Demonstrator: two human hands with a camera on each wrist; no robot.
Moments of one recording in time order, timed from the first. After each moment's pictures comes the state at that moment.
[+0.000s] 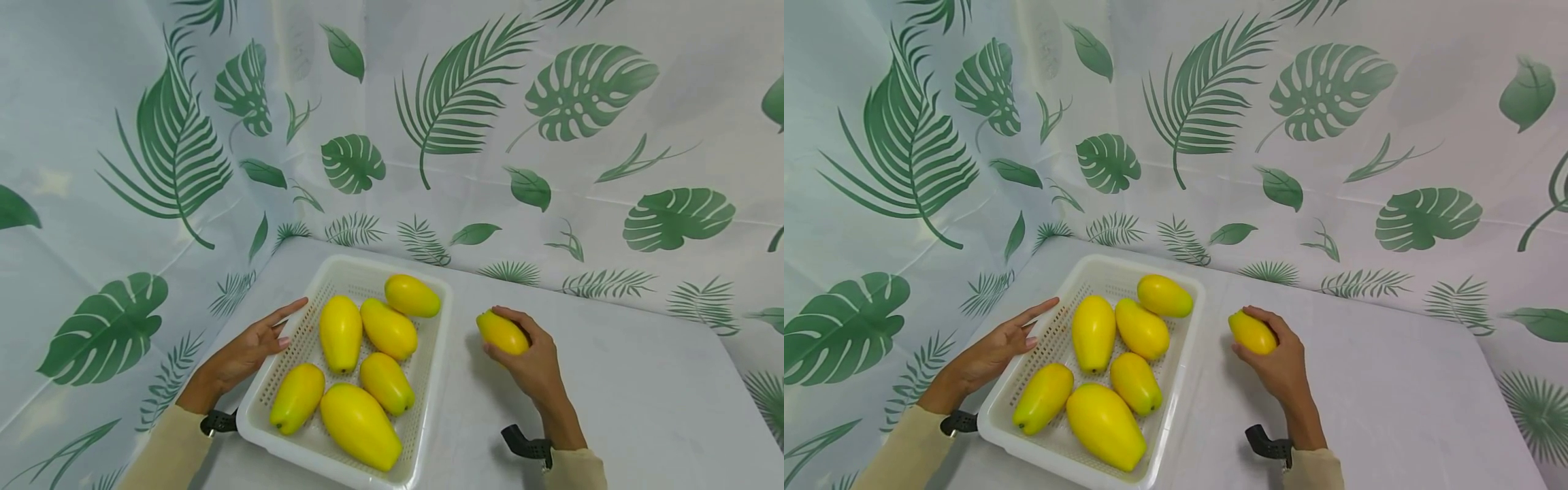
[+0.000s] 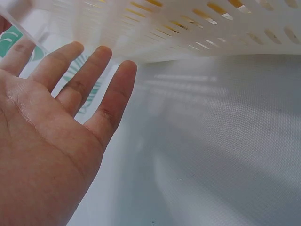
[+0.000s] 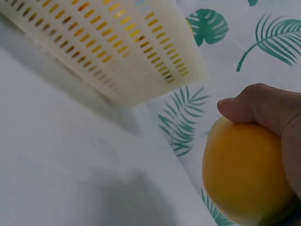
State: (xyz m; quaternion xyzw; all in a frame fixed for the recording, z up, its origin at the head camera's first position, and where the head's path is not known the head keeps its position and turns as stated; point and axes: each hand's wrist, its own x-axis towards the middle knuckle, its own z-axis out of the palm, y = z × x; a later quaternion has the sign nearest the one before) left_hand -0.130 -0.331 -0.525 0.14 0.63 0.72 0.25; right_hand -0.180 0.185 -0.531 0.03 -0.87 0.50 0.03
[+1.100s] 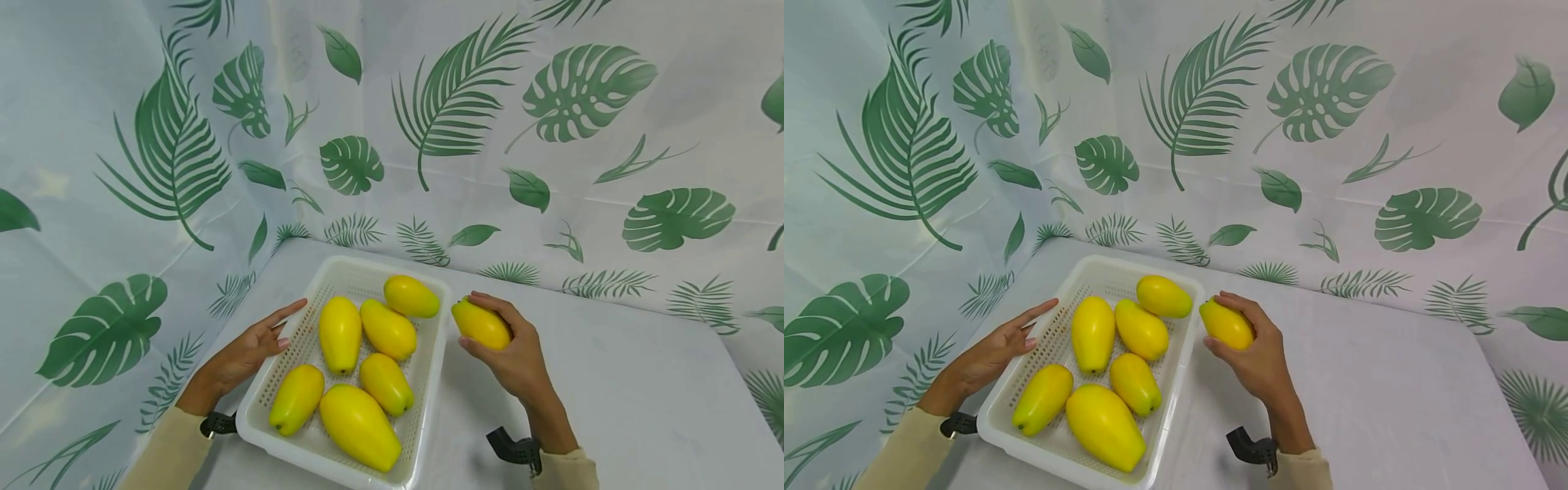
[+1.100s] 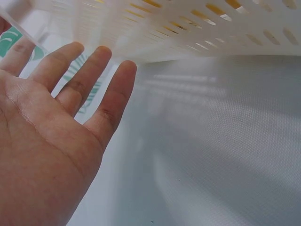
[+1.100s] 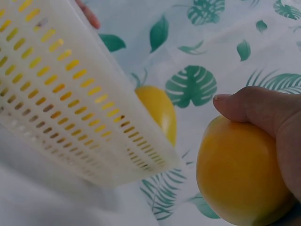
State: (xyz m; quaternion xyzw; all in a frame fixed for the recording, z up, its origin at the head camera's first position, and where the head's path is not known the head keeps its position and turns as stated) left_hand -0.129 -0.330 -0.524 0.13 0.63 0.72 0.25; right_hand -0.169 0.147 -0.484 0.12 -0.84 0.53 0.04
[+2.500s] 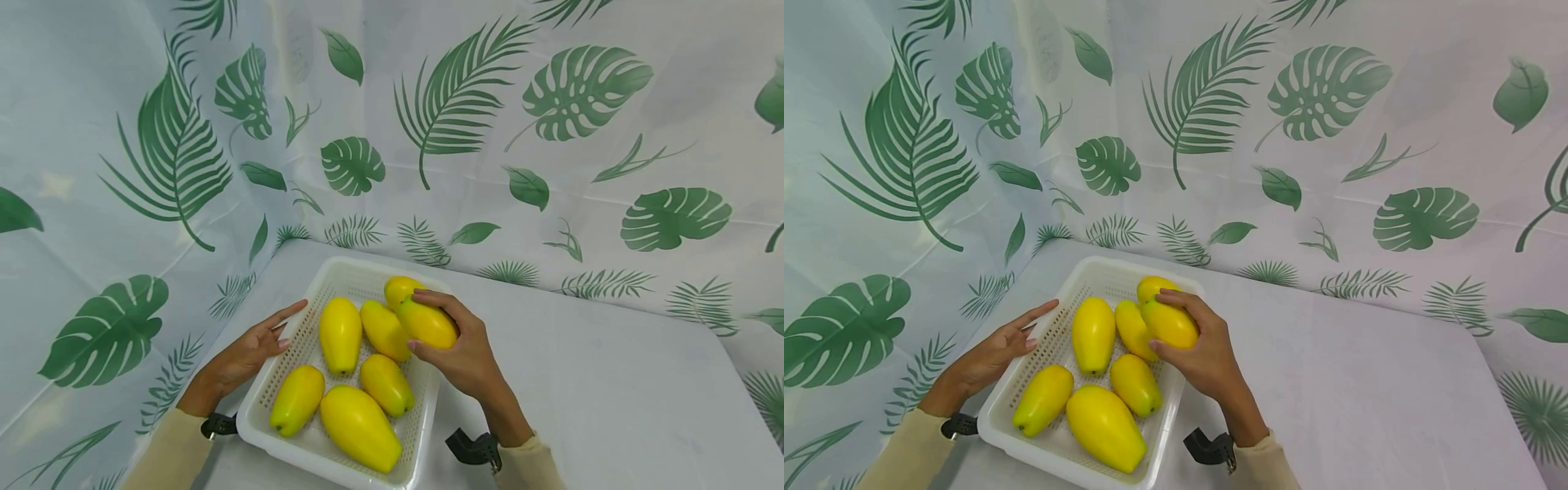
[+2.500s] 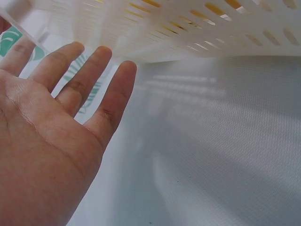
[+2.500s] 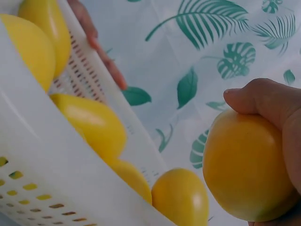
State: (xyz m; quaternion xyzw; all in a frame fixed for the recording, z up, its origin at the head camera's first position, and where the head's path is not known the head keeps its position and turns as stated) left_hand -0.129 -0.330 -0.526 0.13 0.63 0.72 0.25; right_hand -0.159 0.079 -0.462 0.24 -0.78 0.58 0.01
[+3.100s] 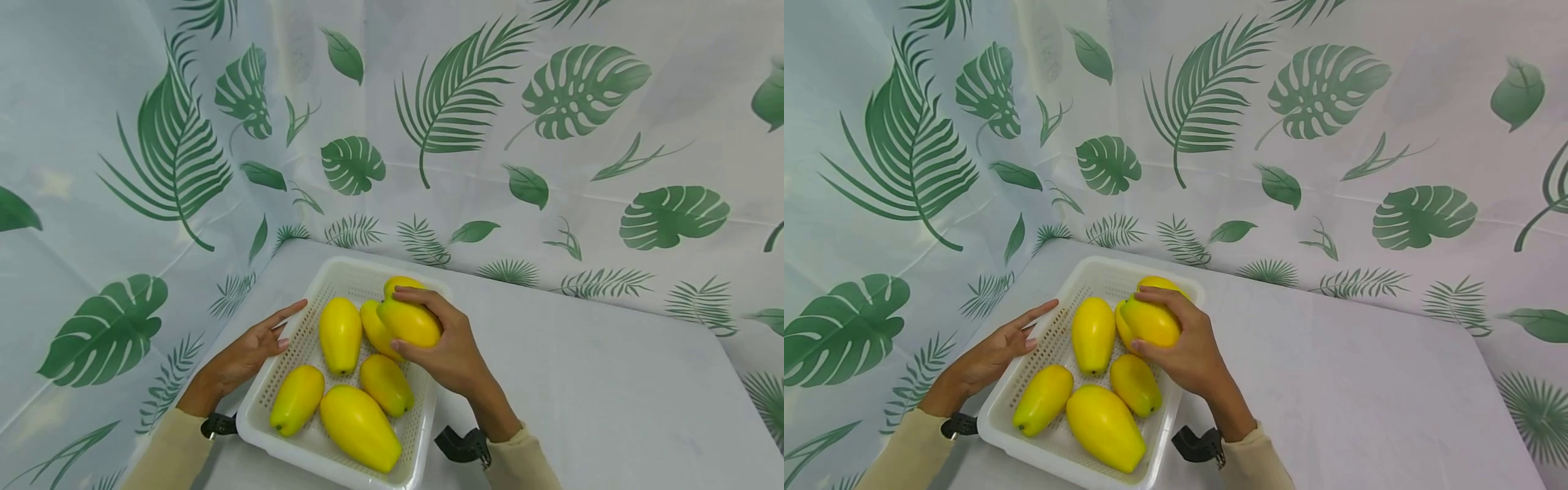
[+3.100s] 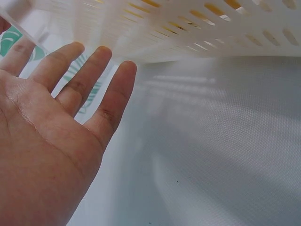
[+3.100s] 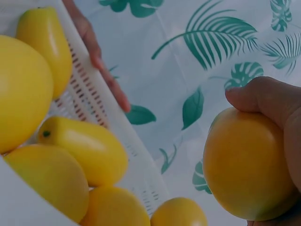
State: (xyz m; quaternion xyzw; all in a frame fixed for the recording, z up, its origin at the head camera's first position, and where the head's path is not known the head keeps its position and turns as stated) left_hand -0.129 -0.331 -0.527 0.12 0.64 0.71 0.25; right_hand -0.156 0.057 -0.449 0.28 -0.76 0.58 0.00
